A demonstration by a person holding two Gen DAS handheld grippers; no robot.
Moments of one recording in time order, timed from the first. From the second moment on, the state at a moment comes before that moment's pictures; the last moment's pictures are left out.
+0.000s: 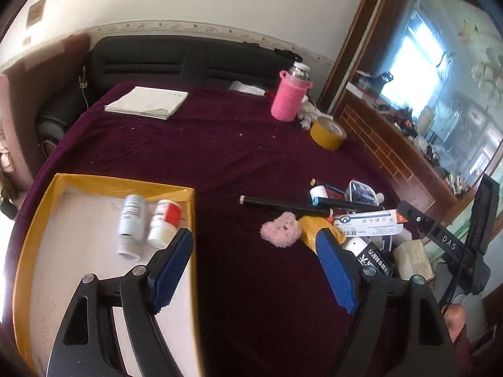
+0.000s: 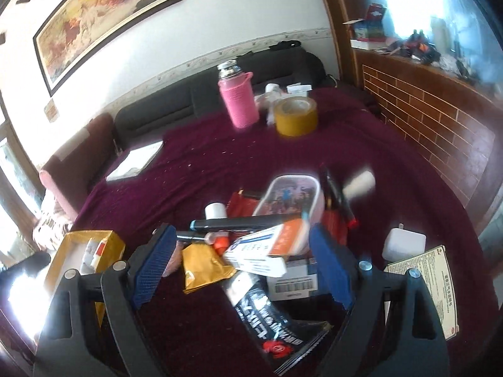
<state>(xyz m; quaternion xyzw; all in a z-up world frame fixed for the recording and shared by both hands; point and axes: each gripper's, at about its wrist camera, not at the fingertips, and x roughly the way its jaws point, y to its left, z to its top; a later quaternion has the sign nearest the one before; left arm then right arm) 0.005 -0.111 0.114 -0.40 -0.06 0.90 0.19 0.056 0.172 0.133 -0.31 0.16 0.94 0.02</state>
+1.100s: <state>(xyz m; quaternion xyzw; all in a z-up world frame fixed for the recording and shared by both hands) 0.024 -0.074 0.078 -0.42 -0.09 0.88 0.22 0.070 0.214 0.085 -0.28 0.17 0.94 0.06</state>
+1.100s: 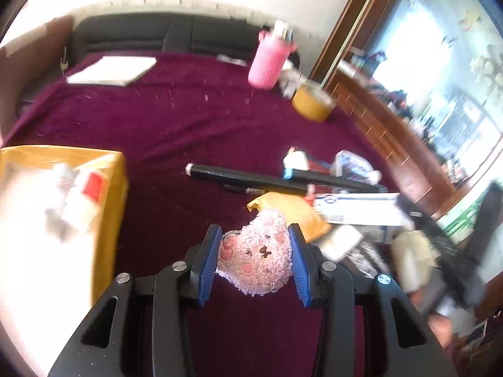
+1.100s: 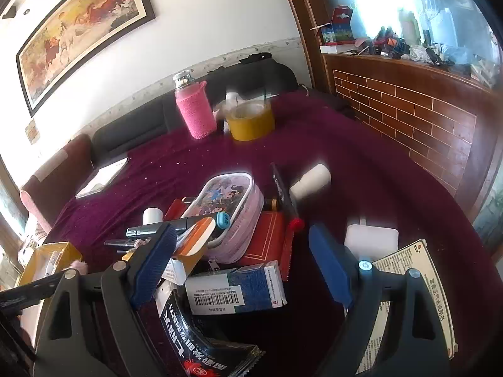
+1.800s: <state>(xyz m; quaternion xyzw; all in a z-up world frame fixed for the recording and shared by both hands) 0.125 -0.190 0.106 -0.35 -0.17 0.90 0.20 0.034 0.121 0.122 -0.42 0.07 0.90 -0.09</state>
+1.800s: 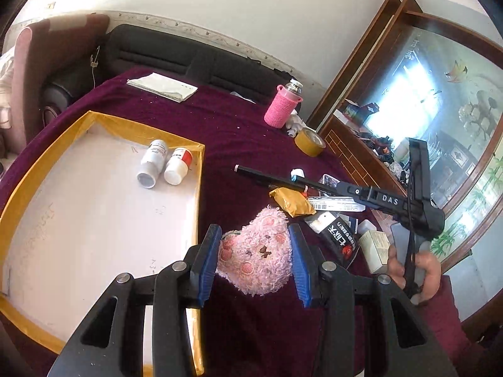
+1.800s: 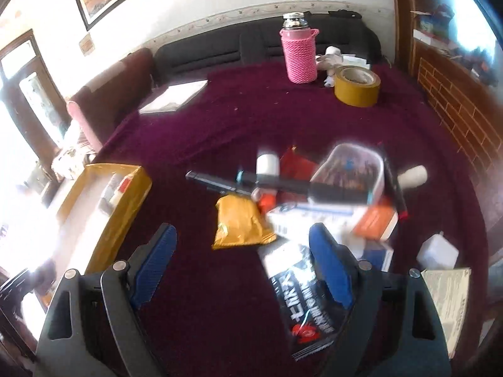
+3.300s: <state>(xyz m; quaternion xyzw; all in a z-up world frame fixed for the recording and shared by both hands) 0.130 -0.265 0.095 -0.33 -0.19 0.91 0.15 0.015 0.140 0.093 -0.42 0.10 0.90 0.01</state>
